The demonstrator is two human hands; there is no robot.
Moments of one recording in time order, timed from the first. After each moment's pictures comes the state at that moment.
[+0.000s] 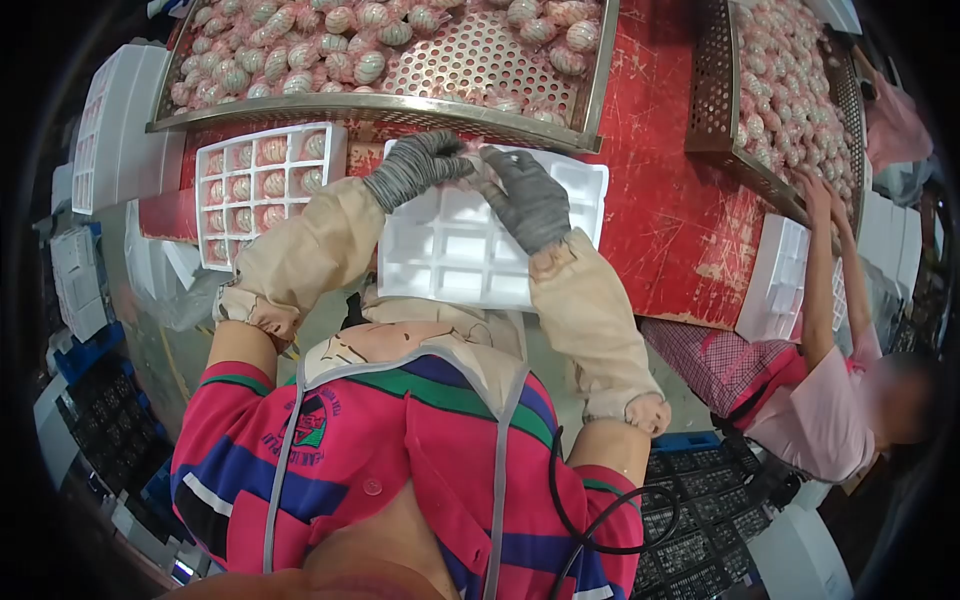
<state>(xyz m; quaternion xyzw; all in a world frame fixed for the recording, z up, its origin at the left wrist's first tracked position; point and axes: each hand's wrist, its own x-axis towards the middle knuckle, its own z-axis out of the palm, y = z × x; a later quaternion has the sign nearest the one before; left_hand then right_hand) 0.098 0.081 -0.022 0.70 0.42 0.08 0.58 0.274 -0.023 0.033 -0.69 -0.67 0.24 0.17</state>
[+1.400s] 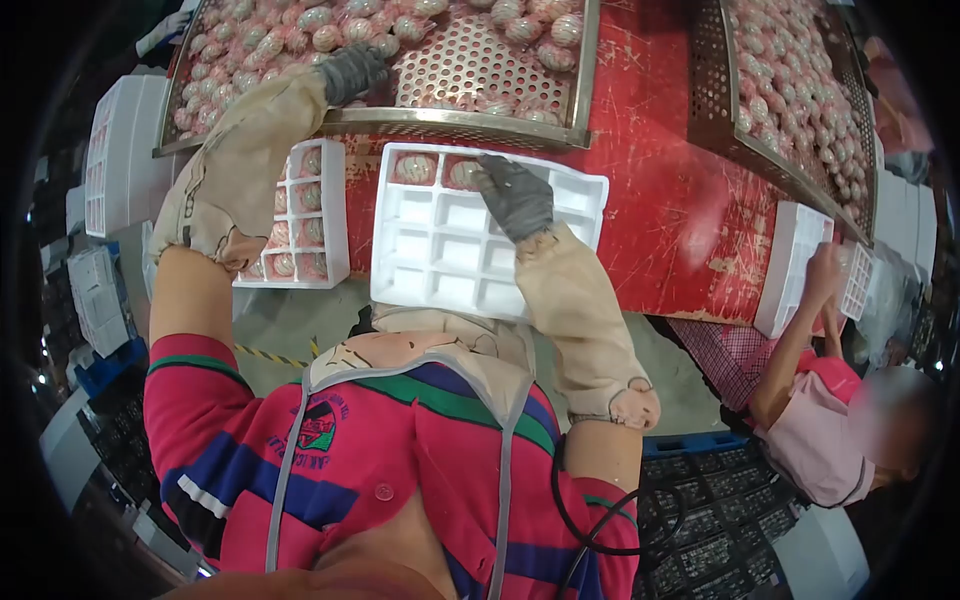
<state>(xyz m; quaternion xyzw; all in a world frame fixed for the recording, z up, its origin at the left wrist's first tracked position) 0.077 0.266 -0.006 0.93 0.27 -0.25 -0.03 0.276 -0.024 -0.021 -0.69 -0.60 0.26 0.30</state>
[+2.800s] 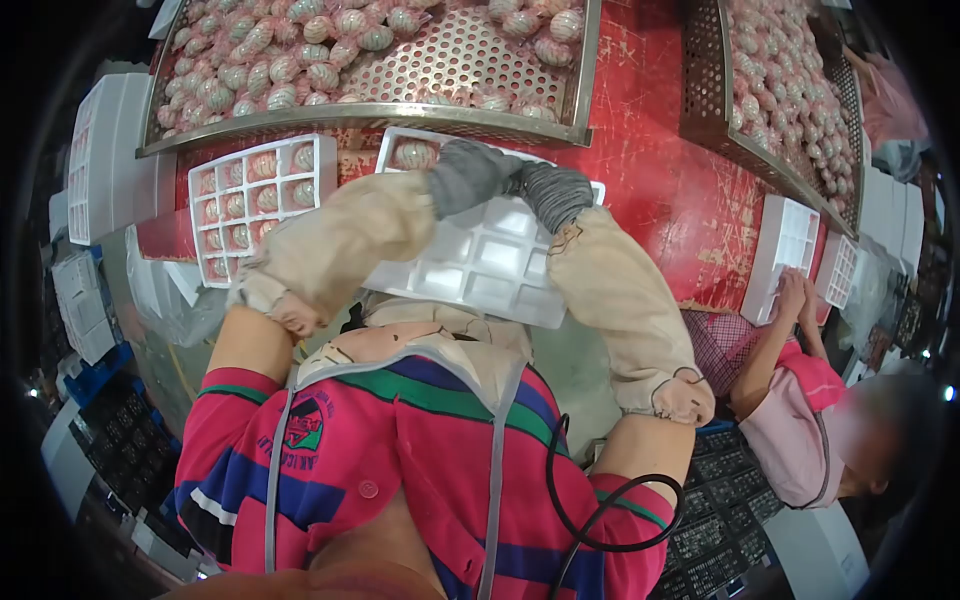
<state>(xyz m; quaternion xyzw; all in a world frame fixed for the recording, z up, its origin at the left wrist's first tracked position) 0.180 0.064 -0.017 0.94 0.24 -0.03 0.23 0.326 -0.014 0.001 -0.68 -0.70 0.21 -0.13</state>
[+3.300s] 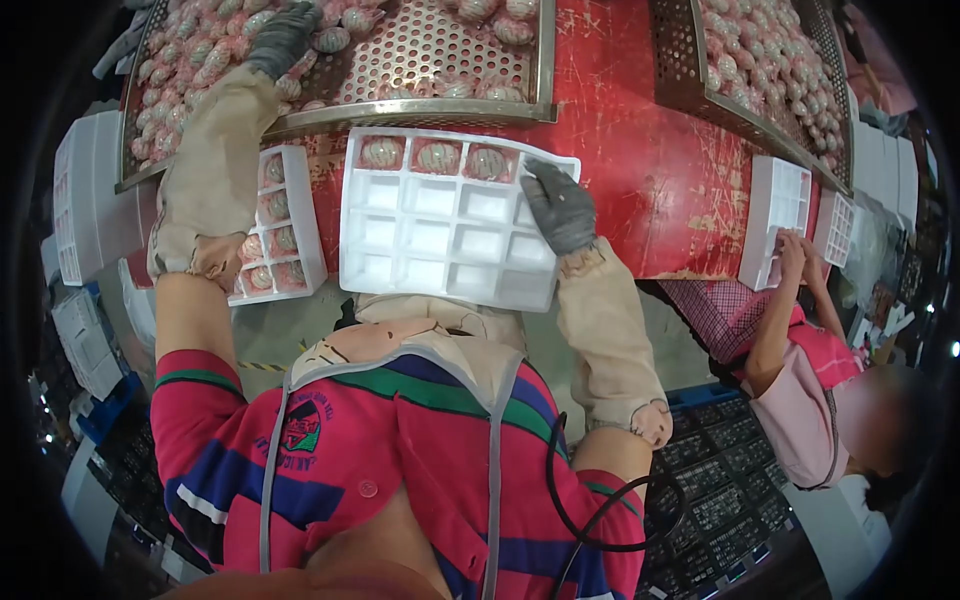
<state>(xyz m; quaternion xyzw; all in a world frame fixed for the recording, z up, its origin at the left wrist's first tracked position) 0.077 0.323 -0.011 0.87 0.48 -0.02 0.12 0.345 -0.089 -0.008 -0.74 -0.58 0.20 0.27</state>
